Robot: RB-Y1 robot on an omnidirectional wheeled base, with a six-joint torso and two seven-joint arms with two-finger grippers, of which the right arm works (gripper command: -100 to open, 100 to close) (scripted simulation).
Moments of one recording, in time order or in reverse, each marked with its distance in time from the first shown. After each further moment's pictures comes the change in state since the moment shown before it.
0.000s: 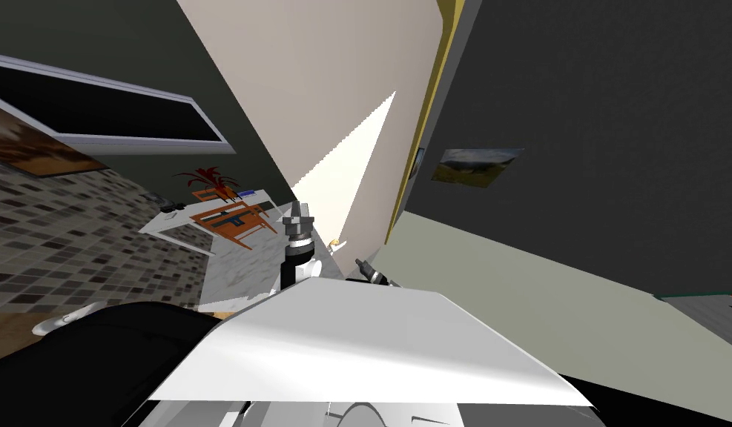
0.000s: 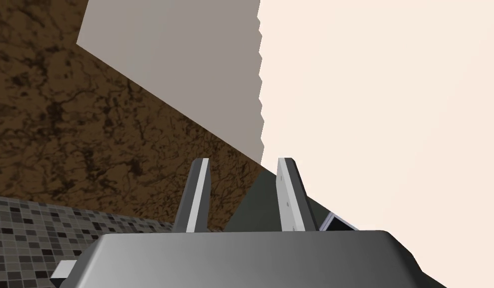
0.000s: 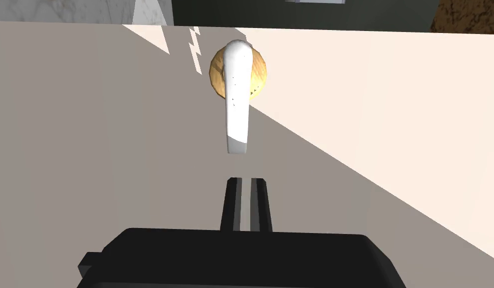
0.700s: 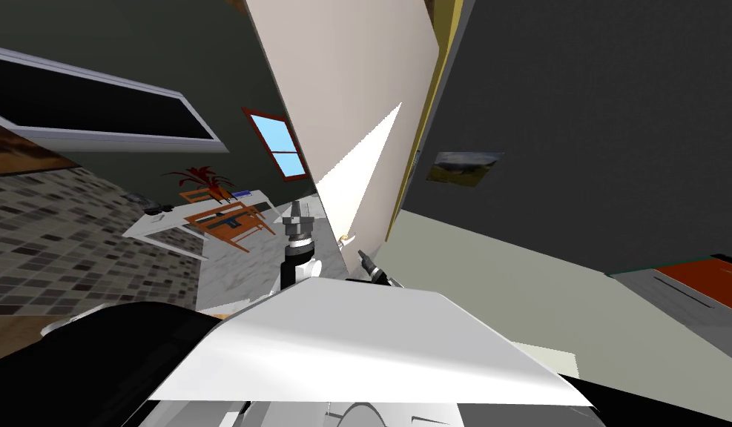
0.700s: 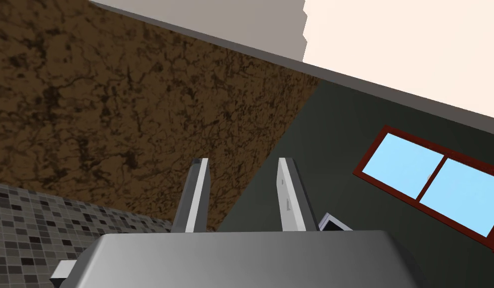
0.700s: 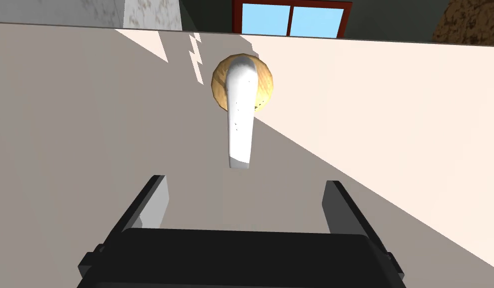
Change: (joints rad) arm 0.000 0.067 -0.119 0.052 -0.022 0.040 0.053
